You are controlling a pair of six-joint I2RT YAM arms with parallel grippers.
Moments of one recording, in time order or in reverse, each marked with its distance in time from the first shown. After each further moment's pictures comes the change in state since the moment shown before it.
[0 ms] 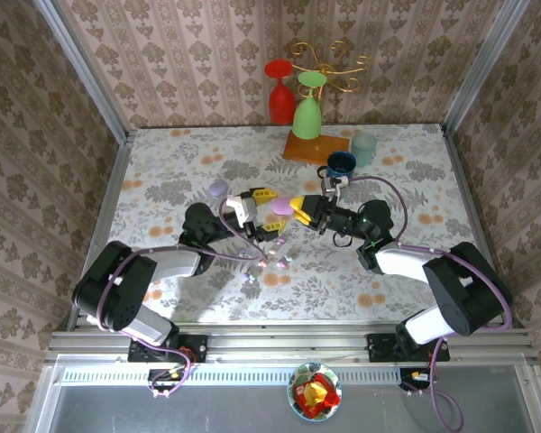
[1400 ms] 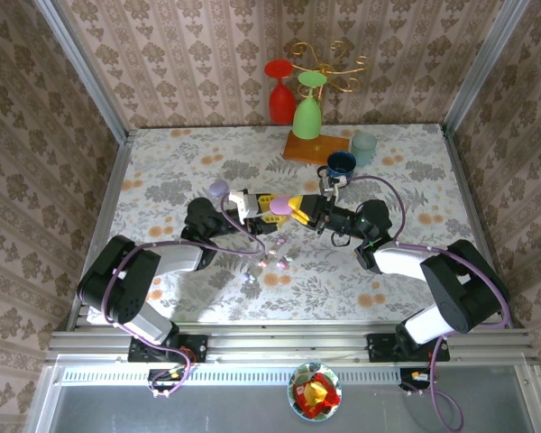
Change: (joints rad) left arm 0.009 0.039 0.036 -0.009 0.089 -0.076; right arm 0.008 0.020 0.006 0.023 0.003 0.003
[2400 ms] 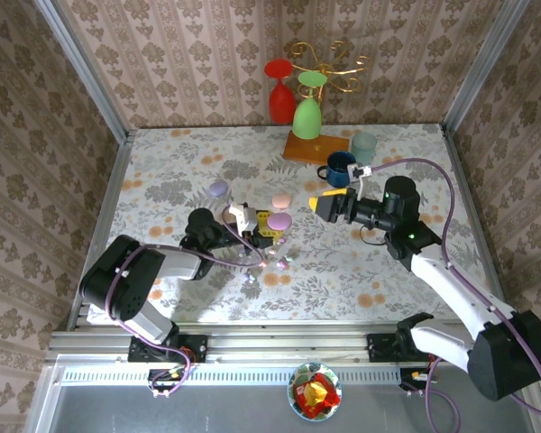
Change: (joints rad) left arm 0.008 0.021 -0.125 0.004 0.021 0.024; right arm -0.139 -0.425 0.193 -1.083 0.045 -1.050
